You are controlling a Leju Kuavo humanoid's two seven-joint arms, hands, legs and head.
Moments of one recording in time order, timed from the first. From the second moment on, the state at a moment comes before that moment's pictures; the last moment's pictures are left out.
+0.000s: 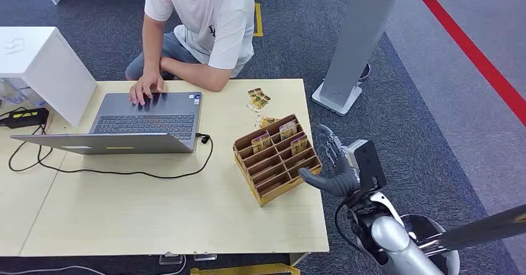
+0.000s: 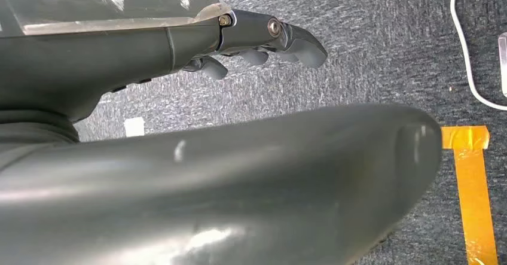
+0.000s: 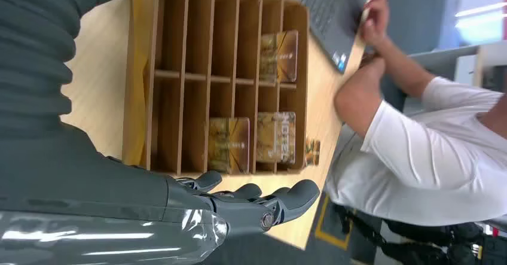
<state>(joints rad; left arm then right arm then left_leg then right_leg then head) -0.14 -0.06 1.54 -0.14 -1.55 0.13 -0.08 -0.22 -0.36 0.50 -1.64 -0.16 -0.28 0.04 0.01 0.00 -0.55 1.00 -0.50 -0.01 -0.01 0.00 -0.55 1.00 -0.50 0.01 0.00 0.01</state>
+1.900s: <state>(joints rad) -0.14 -0.05 1.54 -0.14 -1.57 0.09 -0.11 -0.55 -0.35 0.80 -1.29 1.10 -0.18 0.31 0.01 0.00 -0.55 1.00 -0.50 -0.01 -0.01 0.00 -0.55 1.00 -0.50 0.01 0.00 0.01</state>
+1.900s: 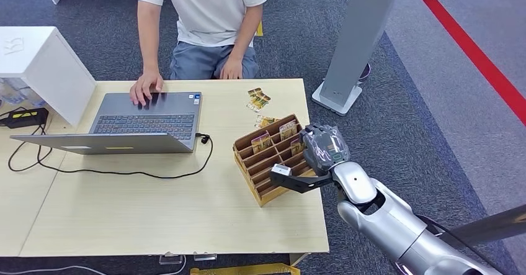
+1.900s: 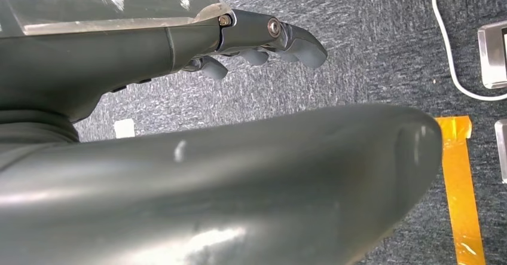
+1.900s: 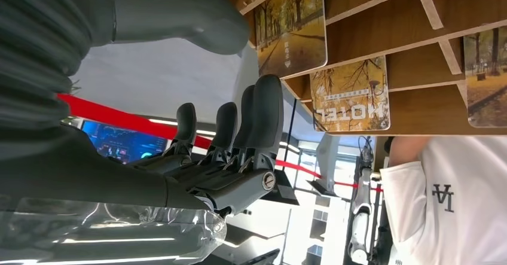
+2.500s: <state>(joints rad) -0.14 -0.05 1.54 -0.14 -1.57 0.09 -0.12 -0.59 -0.30 0.83 -1.22 1.11 -0.22 0.29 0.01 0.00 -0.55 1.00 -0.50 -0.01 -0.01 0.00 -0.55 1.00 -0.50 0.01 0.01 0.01</state>
